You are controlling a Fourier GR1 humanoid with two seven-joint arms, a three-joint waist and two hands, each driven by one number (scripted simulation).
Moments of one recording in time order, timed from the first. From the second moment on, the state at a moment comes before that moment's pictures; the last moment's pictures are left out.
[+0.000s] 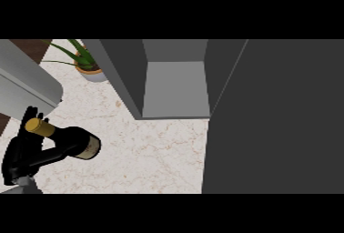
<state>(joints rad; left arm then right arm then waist) -0.04 0.14 0.37 -1.35 0.10 0.00 -0.04 0.17 -0.20 0.37 -2.53 -0.07 -0.01 0.43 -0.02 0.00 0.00</state>
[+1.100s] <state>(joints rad) -0.11 0.09 0.42 -0.97 0.17 -0.07 -0.33 0.16 -0.20 0.38 -2.53 -0.07 -0.02 0.43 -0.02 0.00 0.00</state>
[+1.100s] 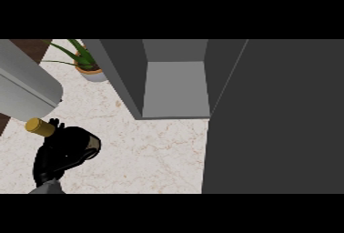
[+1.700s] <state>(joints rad) -0.20 0.09 0.47 -0.84 0.29 -0.14 -0.39 0.12 -0.20 0.36 -2.53 -0.08 -0.03 0.47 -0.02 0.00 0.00</state>
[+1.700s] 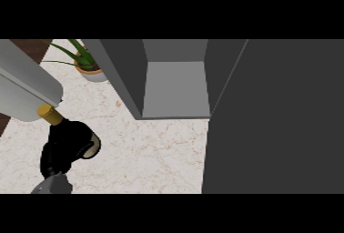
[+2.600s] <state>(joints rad) -0.28 0.08 0.42 -0.76 0.24 -0.06 -0.52 0.13 -0.20 0.32 -2.52 -0.08 0.00 0.47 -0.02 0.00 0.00</state>
